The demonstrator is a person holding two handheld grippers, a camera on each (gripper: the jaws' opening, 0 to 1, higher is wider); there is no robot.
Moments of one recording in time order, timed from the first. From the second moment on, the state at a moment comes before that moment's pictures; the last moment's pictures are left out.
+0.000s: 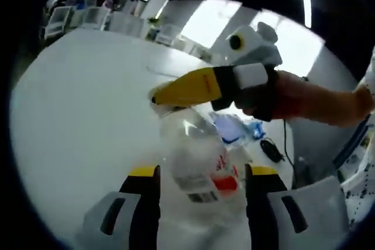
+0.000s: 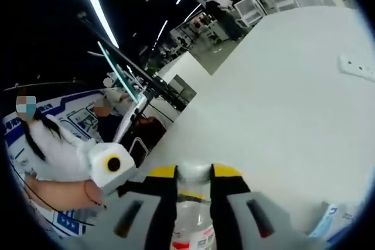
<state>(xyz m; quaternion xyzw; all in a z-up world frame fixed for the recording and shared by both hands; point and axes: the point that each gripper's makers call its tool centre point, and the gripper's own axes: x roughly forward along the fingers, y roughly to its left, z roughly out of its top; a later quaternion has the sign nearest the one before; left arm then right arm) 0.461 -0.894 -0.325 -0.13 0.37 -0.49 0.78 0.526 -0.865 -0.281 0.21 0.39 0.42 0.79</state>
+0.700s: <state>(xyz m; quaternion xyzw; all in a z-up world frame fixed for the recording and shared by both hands) 0.448 -0.900 -0.321 -0.15 0.38 -0.52 0.75 0.522 -0.868 -0.270 0.21 0.38 0.41 0.80</state>
